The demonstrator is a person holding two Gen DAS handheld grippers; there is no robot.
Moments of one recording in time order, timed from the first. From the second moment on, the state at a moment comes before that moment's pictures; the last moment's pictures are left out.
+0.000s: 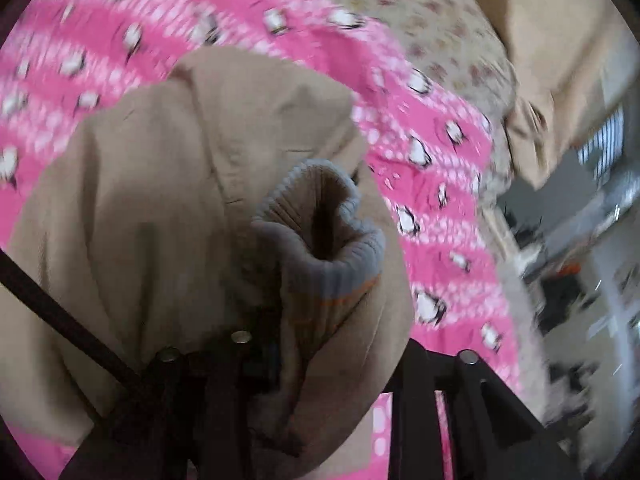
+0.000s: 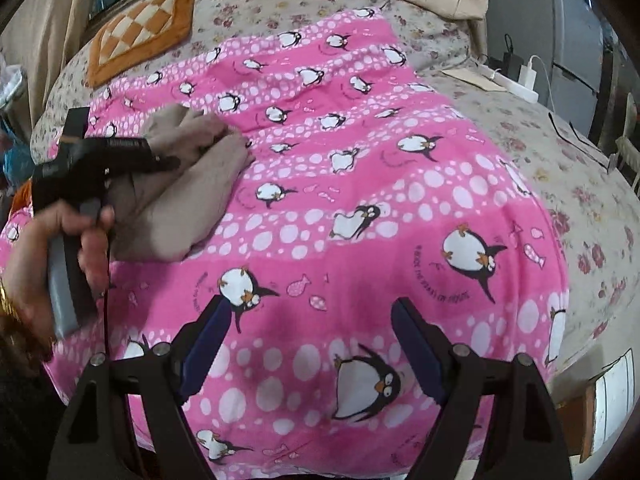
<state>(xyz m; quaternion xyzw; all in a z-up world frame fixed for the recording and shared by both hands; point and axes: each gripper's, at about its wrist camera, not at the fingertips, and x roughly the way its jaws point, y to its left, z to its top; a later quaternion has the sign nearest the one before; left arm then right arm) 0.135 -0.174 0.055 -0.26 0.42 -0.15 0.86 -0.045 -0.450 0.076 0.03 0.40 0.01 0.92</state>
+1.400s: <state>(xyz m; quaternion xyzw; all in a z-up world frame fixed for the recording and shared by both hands) 0.082 -0.075 0.041 -0.12 0.42 -0.22 0.87 0.105 -0.360 0.033 0.00 0.47 0.08 0.88</state>
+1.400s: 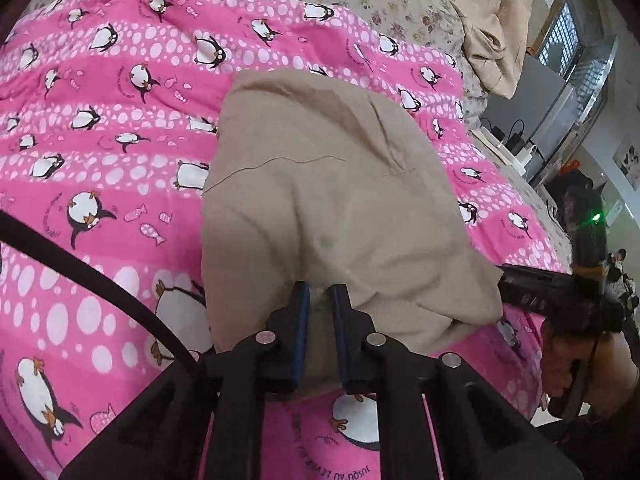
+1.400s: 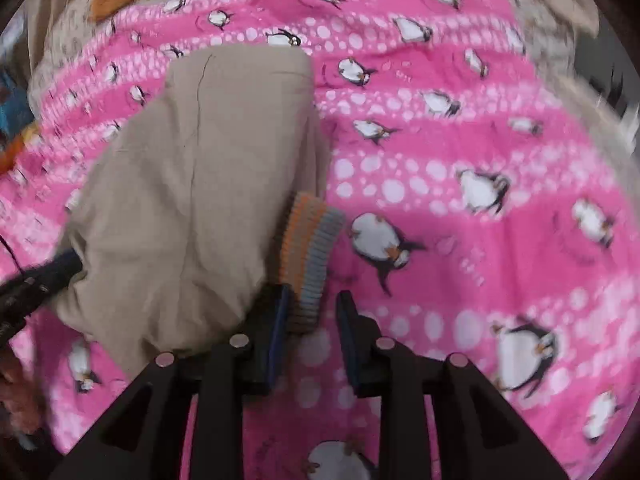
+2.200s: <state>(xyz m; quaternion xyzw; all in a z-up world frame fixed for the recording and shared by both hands) 0.252 -0.081 0.086 -0.22 0.43 -0.08 0.87 0.245 -0.279 0.045 0.03 0.49 0.02 0.87</state>
